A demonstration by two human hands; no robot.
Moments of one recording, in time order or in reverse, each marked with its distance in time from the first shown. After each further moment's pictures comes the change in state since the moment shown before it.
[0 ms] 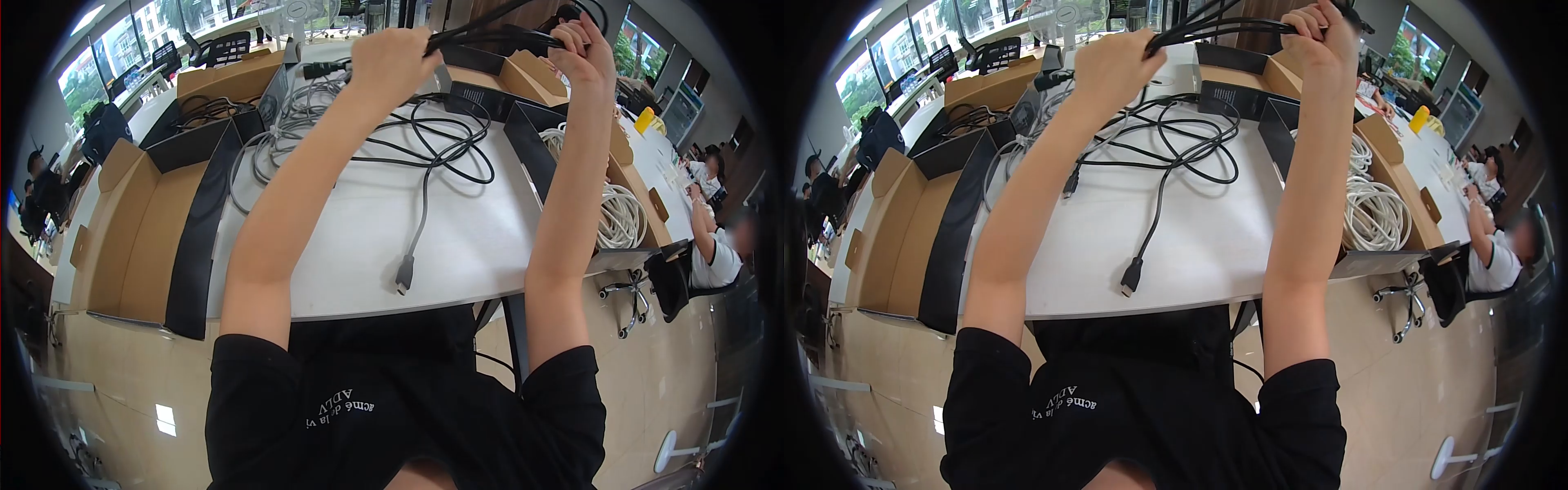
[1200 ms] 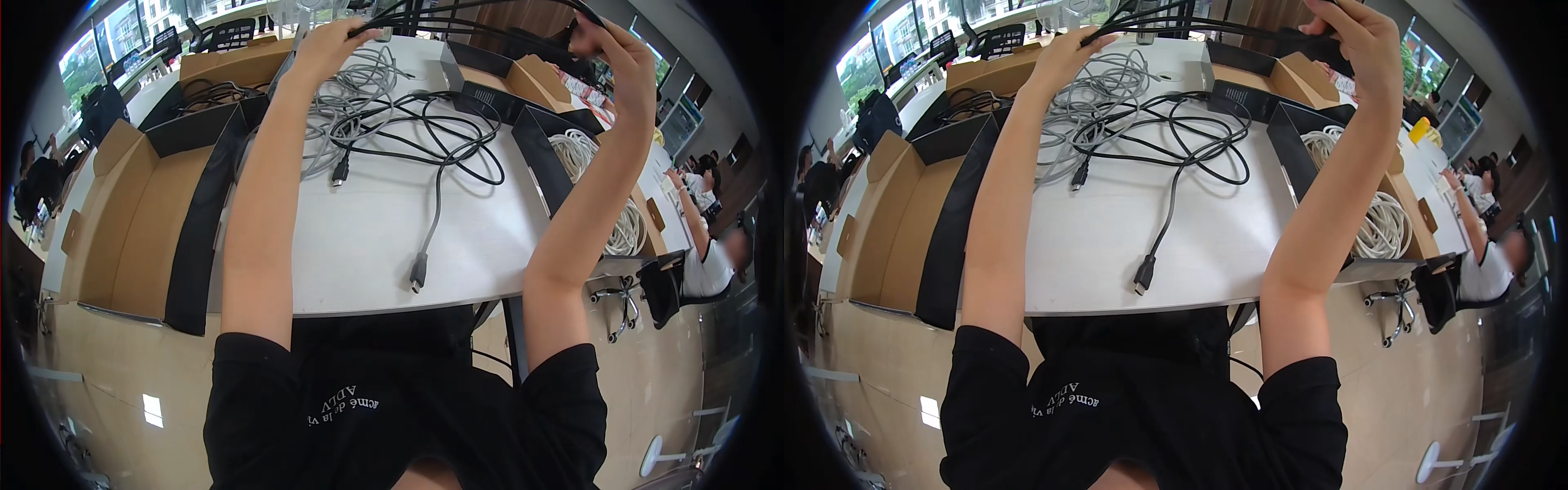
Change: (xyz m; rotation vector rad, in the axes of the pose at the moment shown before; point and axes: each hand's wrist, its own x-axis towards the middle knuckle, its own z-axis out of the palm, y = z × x) left_hand -0.007 -0.127 0.022 -0.234 -0.025 -0.096; right_hand -0.059 0.047 0.066 -1.620 -0.188 -0.588
